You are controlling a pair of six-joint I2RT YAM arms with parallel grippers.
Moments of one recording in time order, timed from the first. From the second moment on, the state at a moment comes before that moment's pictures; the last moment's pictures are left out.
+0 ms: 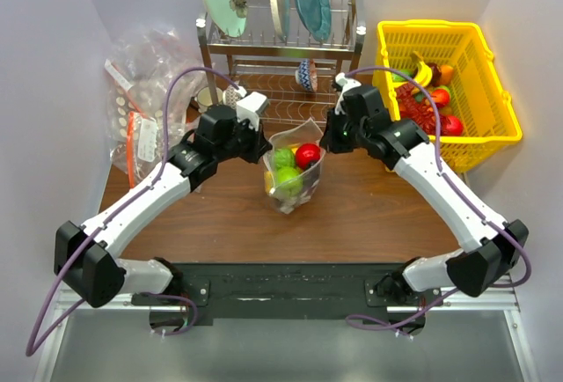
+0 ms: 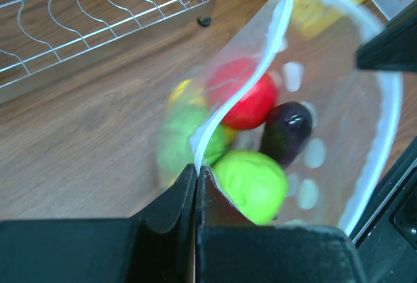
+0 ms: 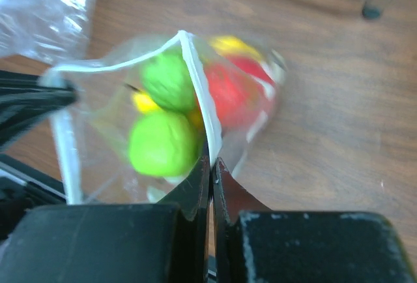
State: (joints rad) left arm -0.59 1.31 1.13 -0.28 0.18 -0.17; right arm 0.57 1.38 1.44 -0.78 0.01 0.40
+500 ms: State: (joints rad) left arm -0.56 1.30 1.11 -0.27 0.20 -0.18; right arm 0.57 1.37 1.52 -0.81 0.02 0.37
